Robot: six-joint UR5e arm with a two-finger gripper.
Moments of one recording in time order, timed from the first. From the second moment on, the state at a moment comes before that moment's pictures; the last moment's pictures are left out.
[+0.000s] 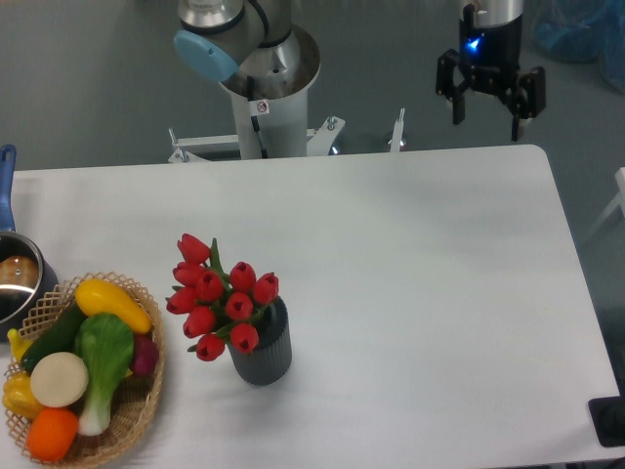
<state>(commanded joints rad) 3.00 -1.47 -1.87 -1.02 1.38 1.70</state>
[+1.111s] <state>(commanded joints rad) 3.00 -1.50 -1.93 -0.95 1.15 1.49</state>
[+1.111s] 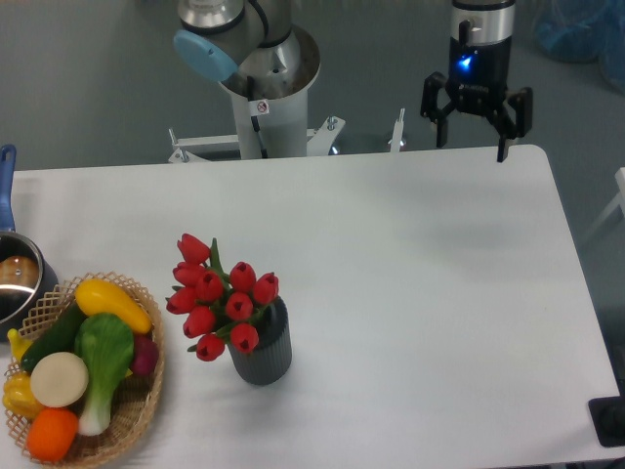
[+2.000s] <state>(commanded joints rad) 2.94 -1.62 -1.86 -0.87 0.87 1.32</state>
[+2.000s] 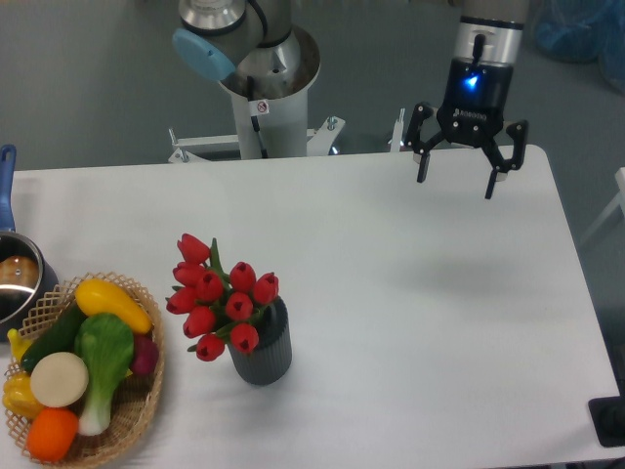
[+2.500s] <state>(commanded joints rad) 2.89 -1.68 -1.88 -0.85 0.64 1.32</state>
